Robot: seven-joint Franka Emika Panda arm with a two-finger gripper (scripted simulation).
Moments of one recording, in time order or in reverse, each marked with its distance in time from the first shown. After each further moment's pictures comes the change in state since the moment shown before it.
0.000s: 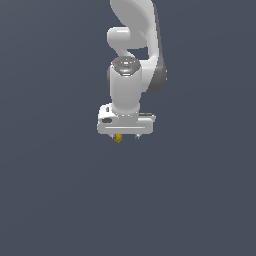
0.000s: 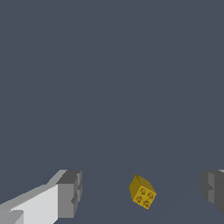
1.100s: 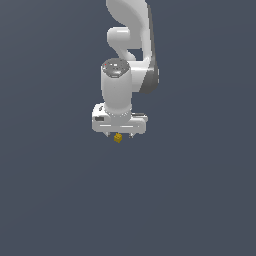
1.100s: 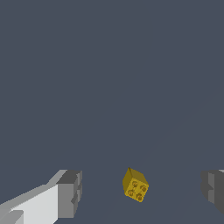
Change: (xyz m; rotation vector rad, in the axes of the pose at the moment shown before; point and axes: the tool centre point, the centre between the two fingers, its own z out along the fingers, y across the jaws) arm -0.016 0.023 0.010 0.009 -0.015 0.072
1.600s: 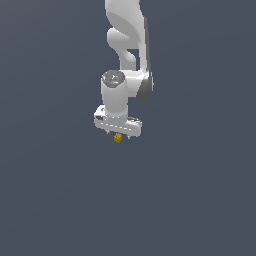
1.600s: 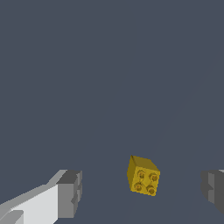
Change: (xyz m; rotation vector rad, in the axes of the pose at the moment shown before) arm -0.040 0.010 0.049 0.010 -0.015 0.221
